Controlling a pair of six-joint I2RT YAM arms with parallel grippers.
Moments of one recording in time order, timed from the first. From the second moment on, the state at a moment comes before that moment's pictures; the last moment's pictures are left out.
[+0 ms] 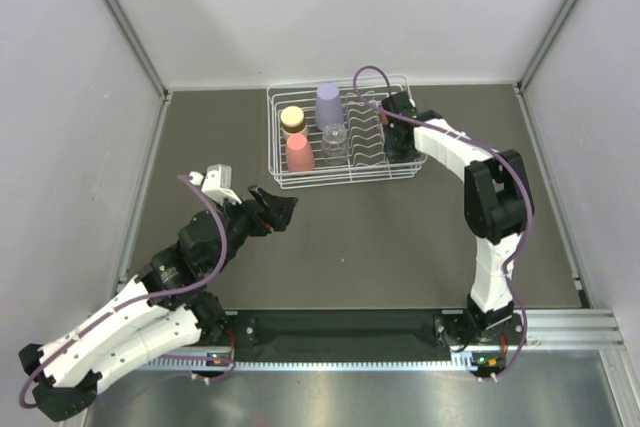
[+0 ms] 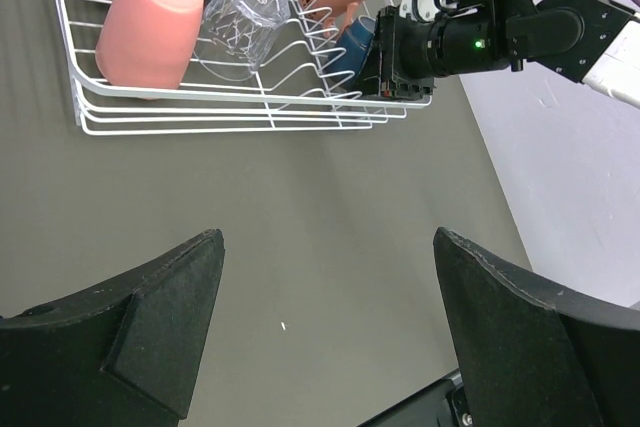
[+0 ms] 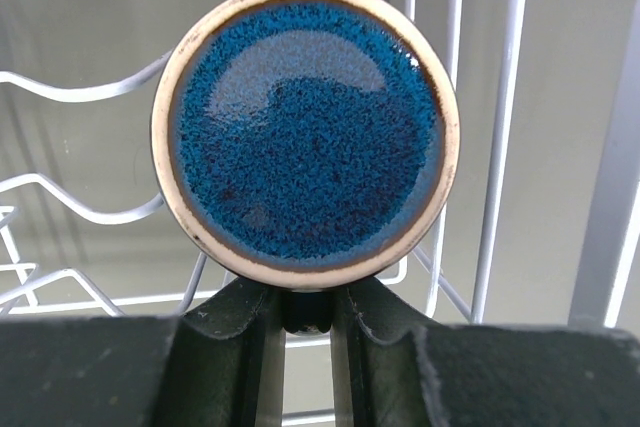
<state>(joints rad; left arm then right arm) -0.89 0.56 0.67 -0.30 -0.41 -0.75 0.40 1.99 1.56 -0.64 0.23 0.30</state>
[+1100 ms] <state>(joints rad) -0.89 0.60 0.66 -0.29 -0.39 -0.78 0.39 1.89 1.59 -0.64 0.22 0.29</state>
